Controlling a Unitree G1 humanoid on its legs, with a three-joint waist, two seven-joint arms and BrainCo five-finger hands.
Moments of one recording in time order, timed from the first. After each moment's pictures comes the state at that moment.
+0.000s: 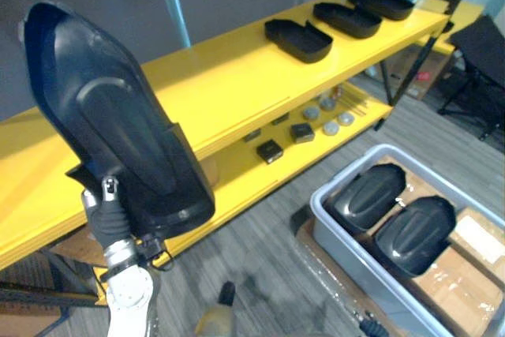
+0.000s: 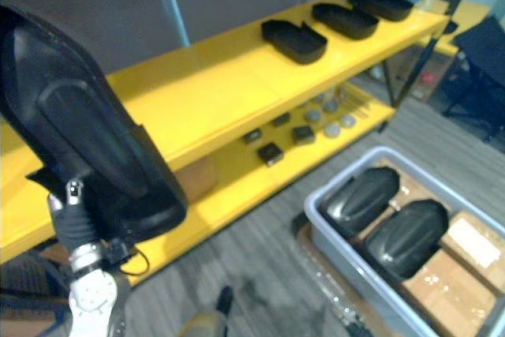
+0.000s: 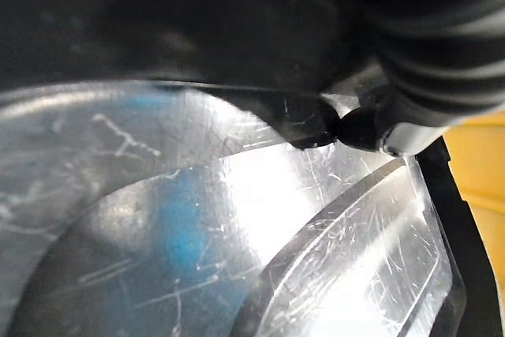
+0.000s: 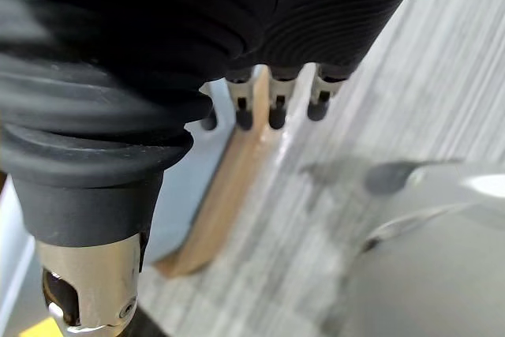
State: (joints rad) left arm 0.27 0.09 0.14 -0.37 -0.07 -0.31 0.45; right arm 0.14 -0.12 -0.32 1.11 0.17 -0.11 0.06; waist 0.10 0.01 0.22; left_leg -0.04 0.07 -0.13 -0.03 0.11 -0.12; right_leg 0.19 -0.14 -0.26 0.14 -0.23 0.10
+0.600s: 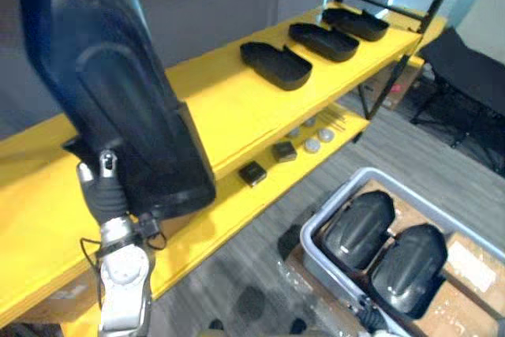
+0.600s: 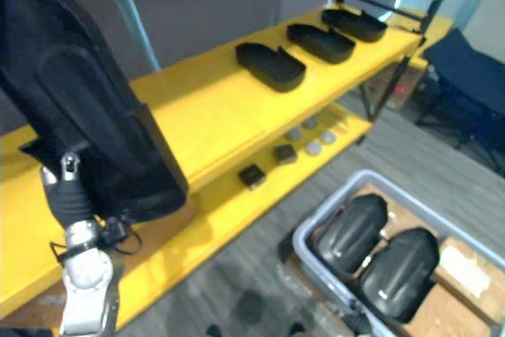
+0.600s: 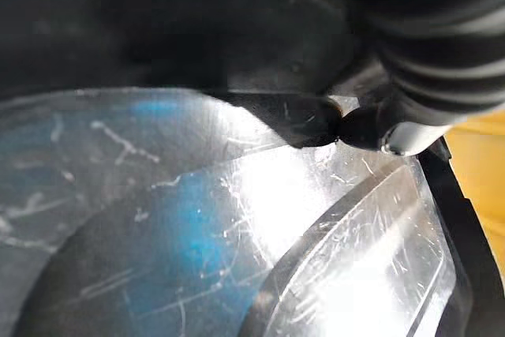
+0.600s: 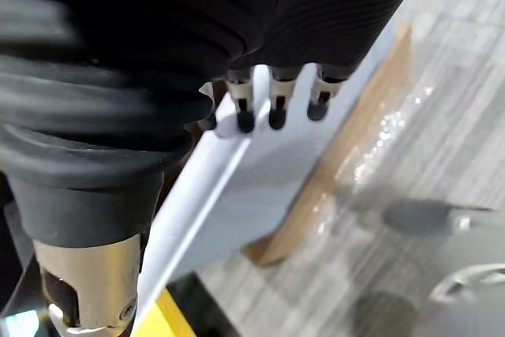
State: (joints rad) left arm 0.13 0.17 0.10 -0.34 -0.06 -0.26 0.42; right arm 0.12 -0.12 -0.27 1.07 -0.02 -0.22 0.07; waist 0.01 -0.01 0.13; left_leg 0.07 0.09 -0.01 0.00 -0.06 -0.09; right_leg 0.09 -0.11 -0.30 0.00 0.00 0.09
